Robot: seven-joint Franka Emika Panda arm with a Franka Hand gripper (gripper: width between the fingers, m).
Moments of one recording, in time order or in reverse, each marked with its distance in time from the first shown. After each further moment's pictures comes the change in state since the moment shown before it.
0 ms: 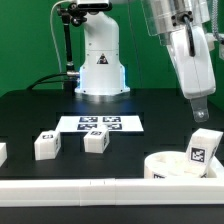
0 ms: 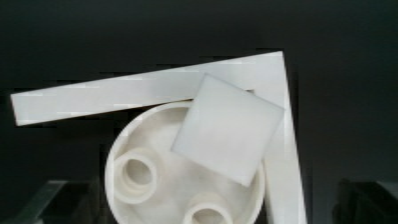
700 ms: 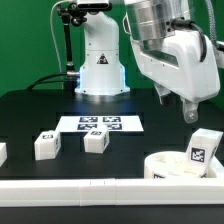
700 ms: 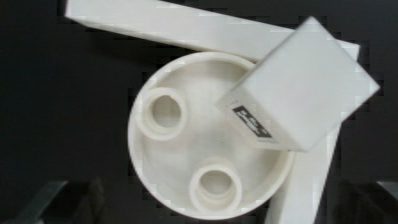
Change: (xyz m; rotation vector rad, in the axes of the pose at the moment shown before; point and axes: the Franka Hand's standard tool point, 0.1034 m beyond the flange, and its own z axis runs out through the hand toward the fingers) arm 0.026 0.013 0.000 -0.103 0.016 -0.391
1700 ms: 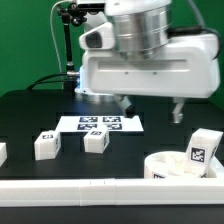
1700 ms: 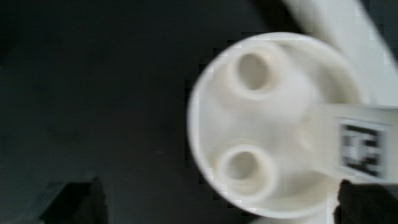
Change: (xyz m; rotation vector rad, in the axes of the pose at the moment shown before) arm 0.052 0.043 0.013 -0.106 0.011 -0.770
